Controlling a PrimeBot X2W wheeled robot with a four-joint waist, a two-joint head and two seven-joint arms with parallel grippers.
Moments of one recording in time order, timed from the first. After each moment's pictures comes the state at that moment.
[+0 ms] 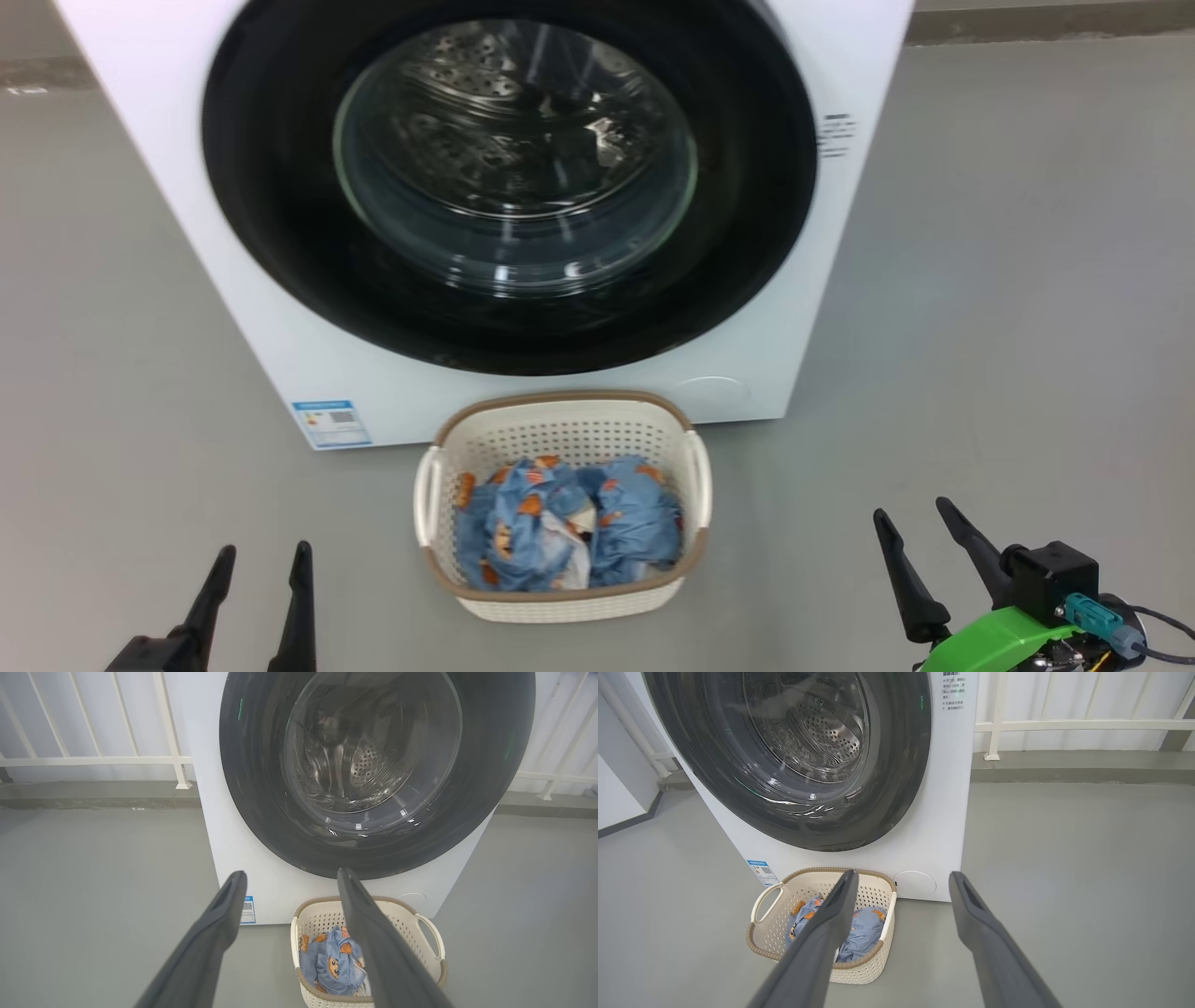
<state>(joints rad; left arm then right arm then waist) 0.06 0.11 -0.02 0.16 -0.24 -0.13 -0.26 -0.06 -0.14 0.05 0.33 0.22 0.13 -0.22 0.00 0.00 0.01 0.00</state>
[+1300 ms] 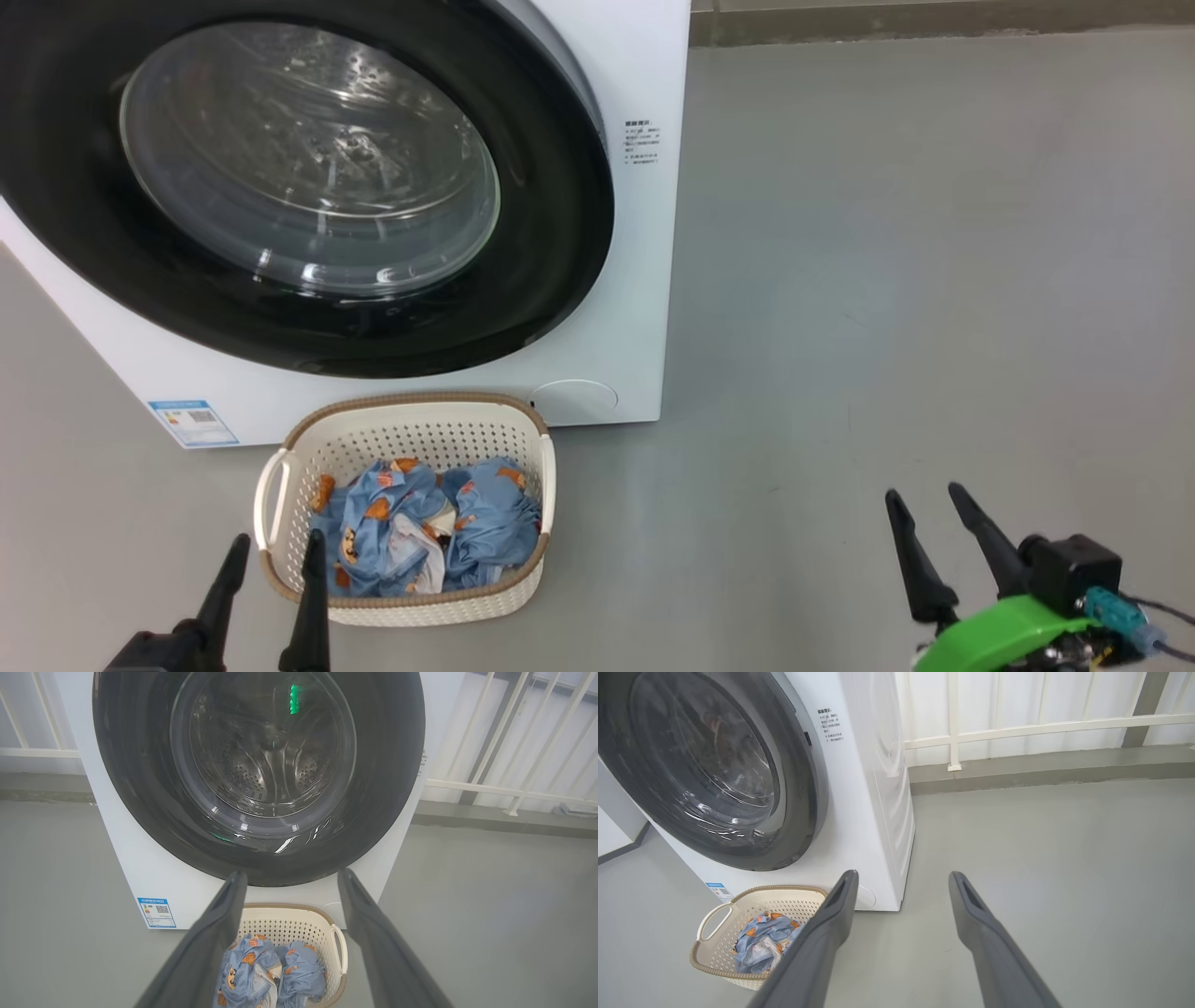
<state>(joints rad) 0.06 0.10 -0.03 0.12 -0.28 -0.13 -0.26 -0.07 -0.12 0.01 0.32 0.25 0.13 -0.24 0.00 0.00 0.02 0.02</state>
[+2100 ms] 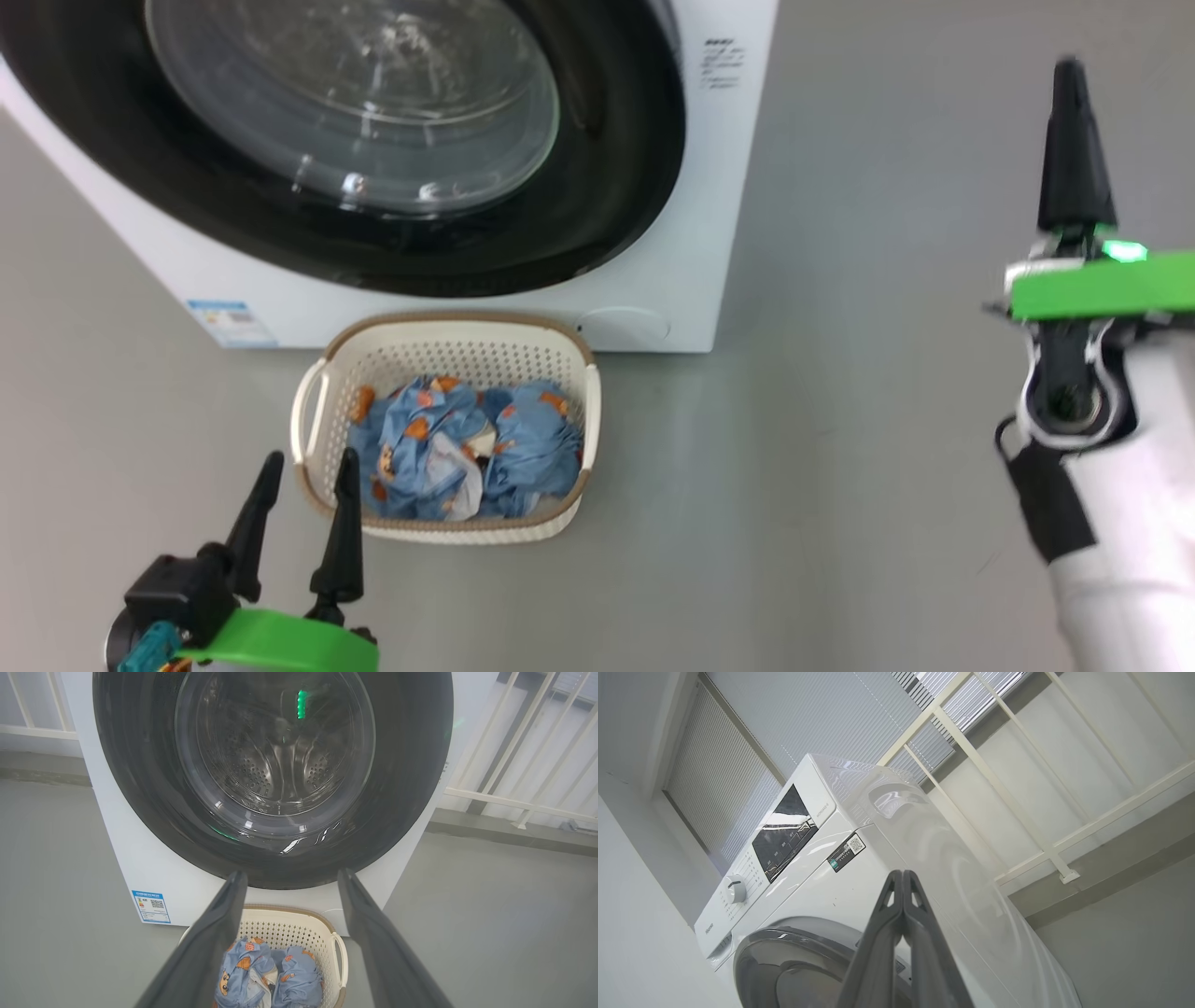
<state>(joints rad) -0.07 0.08 -0.10 0.12 -0.33 -0.13 -0.26 -0.61 -0.14 -0.02 0.27 0.88 0.13 -0.26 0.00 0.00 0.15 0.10</state>
